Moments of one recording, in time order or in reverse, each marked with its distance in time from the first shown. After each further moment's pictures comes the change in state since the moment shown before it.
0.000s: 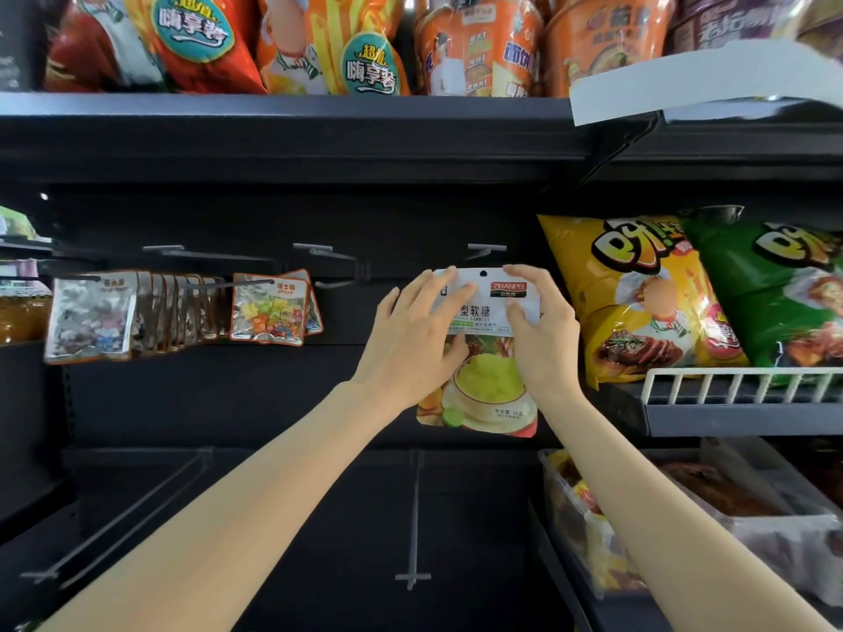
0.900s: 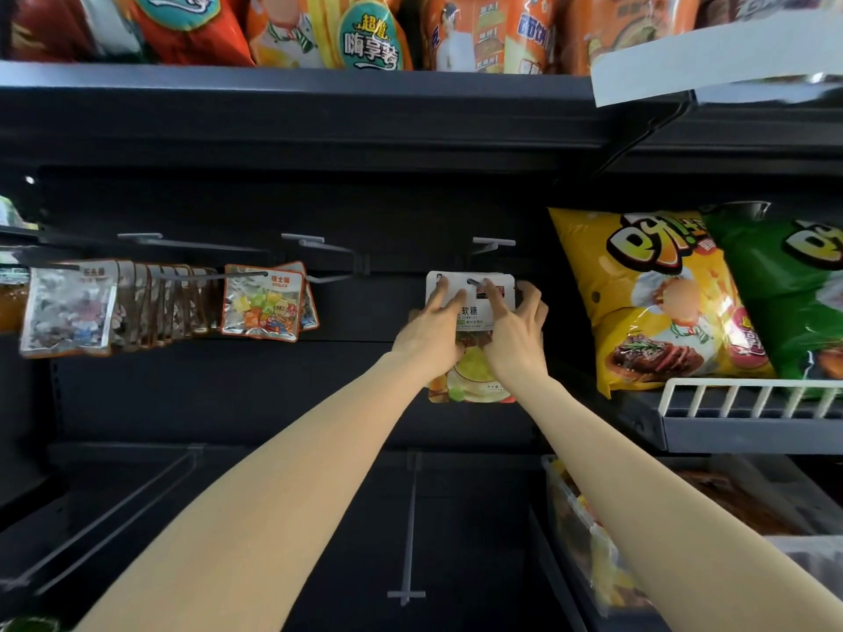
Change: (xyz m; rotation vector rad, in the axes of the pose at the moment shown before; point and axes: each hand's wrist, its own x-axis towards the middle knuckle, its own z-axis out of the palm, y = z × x) left_hand 0.051 -0.014 0.065 -0.191 -0.419 -0.327; right_hand 0.027 0.055 0.045 -0.699 -0.301 0.084
